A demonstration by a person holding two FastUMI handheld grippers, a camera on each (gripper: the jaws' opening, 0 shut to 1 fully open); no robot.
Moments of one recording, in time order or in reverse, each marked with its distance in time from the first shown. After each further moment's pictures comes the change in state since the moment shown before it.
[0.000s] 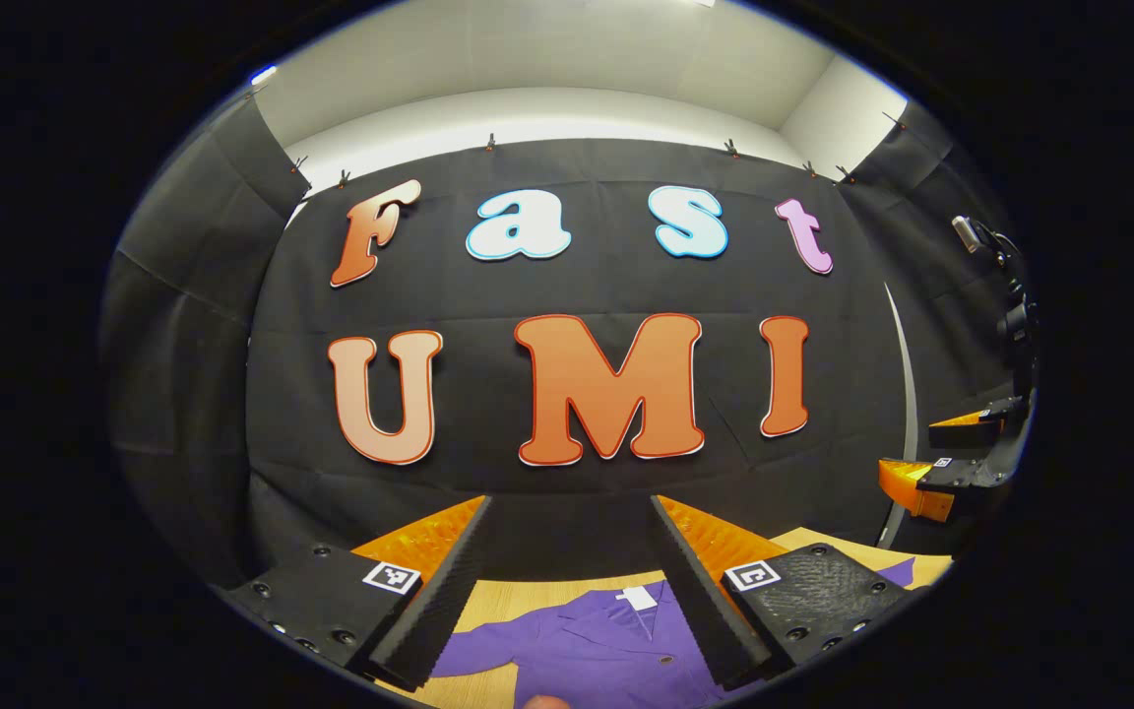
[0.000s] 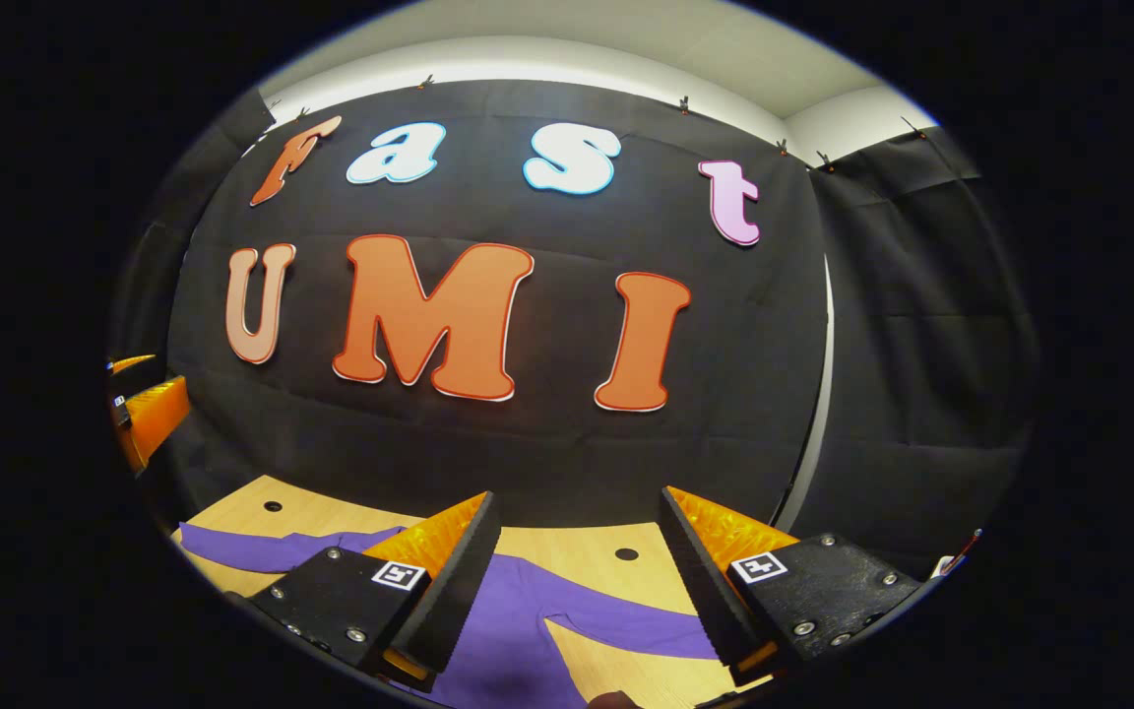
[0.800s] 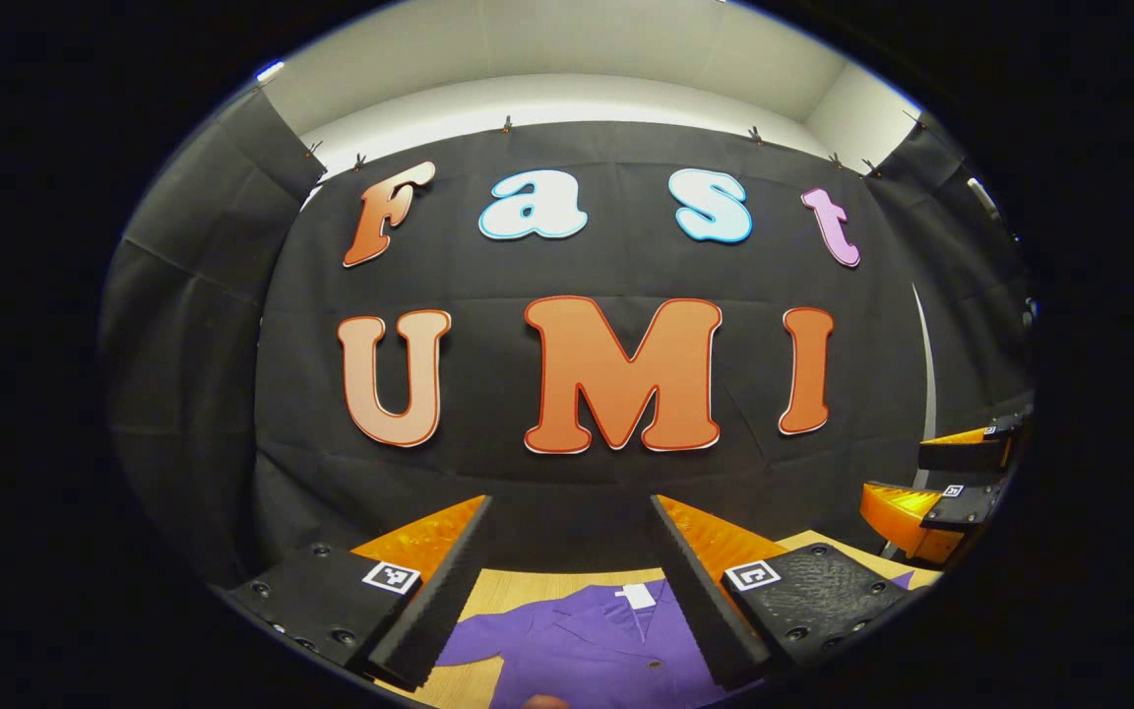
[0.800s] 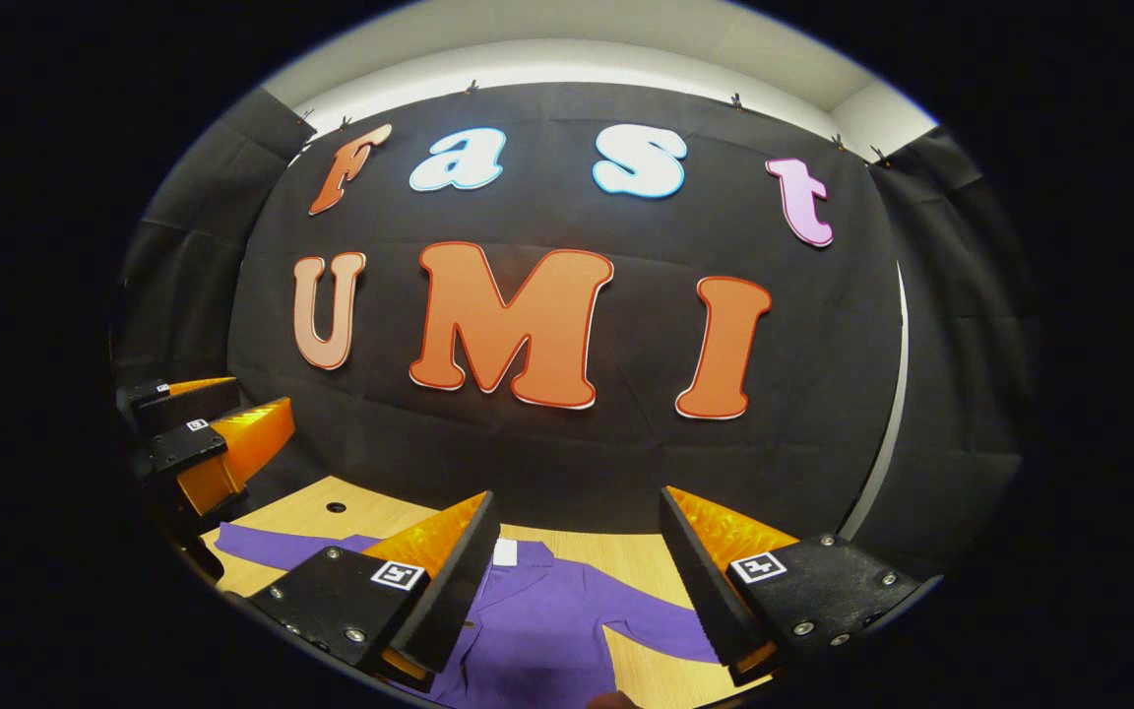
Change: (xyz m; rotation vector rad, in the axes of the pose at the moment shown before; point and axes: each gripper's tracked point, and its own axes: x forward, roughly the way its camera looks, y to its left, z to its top) left arm 0.022 -0.007 -0.008 -0.032 0.050 0.086; right arm -0.002 0.061 0.009 0.020 -0.001 0.242
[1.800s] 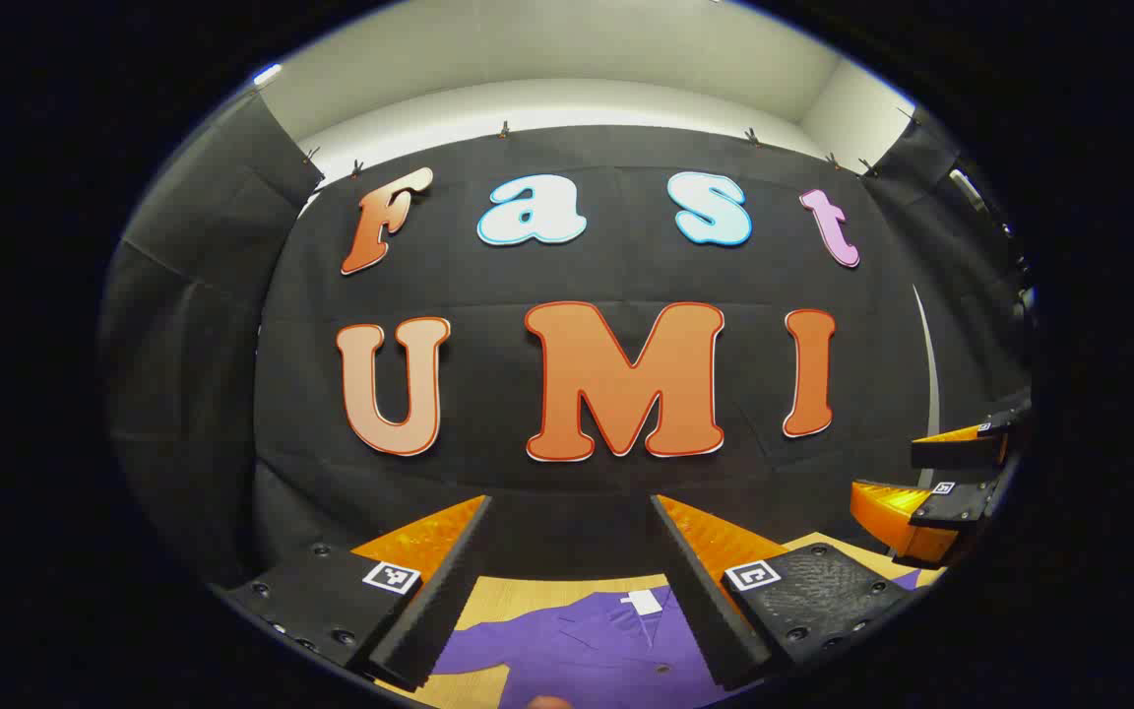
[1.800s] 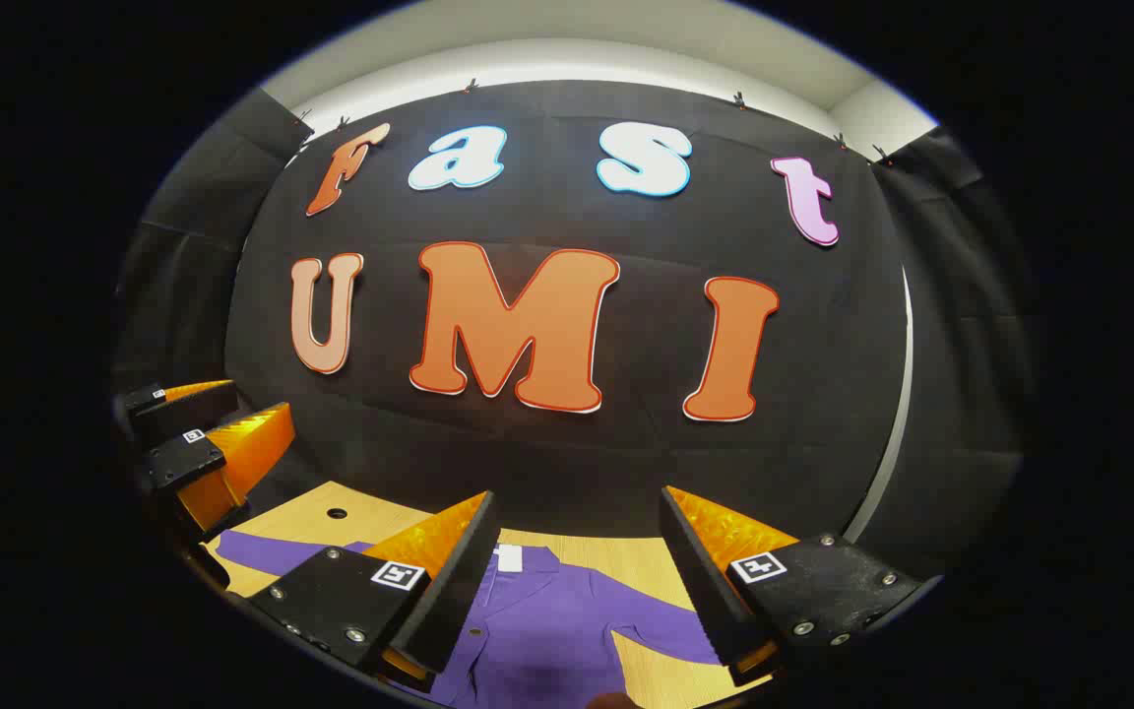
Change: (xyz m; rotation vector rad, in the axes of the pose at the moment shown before) left arm 0.013 0.000 0.001 0.007 -0.023 -0.010; right arm 0.014 0.012 0.005 -0.005 -0.005 -0.004
